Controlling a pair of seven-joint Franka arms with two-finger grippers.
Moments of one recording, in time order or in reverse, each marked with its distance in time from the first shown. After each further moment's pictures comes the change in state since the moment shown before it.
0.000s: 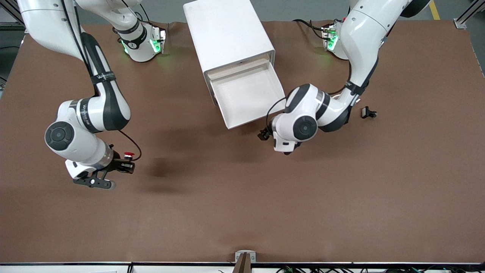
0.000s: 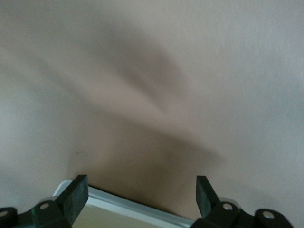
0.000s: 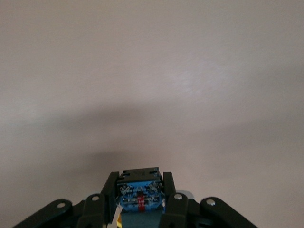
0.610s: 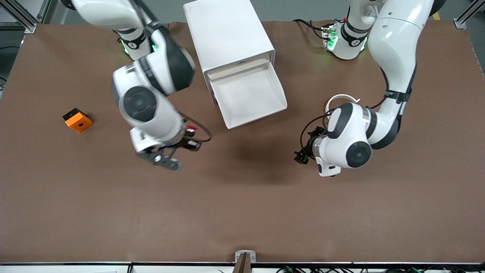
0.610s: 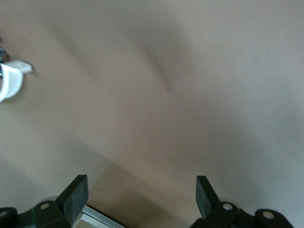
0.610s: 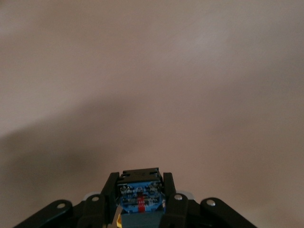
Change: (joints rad) left arm 0.058 0.028 0.175 0.162 -0.006 -0.184 -0.015; right arm 0.315 0.111 0.002 0.578 0.072 -0.611 0.467
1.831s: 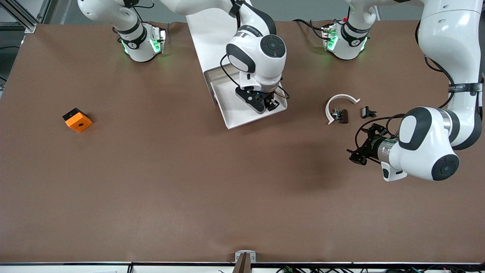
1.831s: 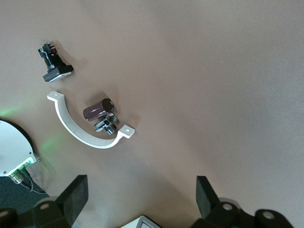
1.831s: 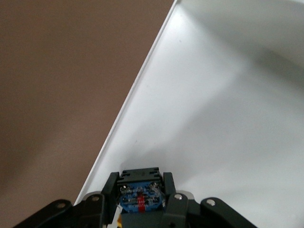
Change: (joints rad) left arm 0.269 -0.053 0.046 0.085 0.080 -0.332 0.150; right arm 0.536 0.121 0.034 -0.070 -0.076 0.239 1.002
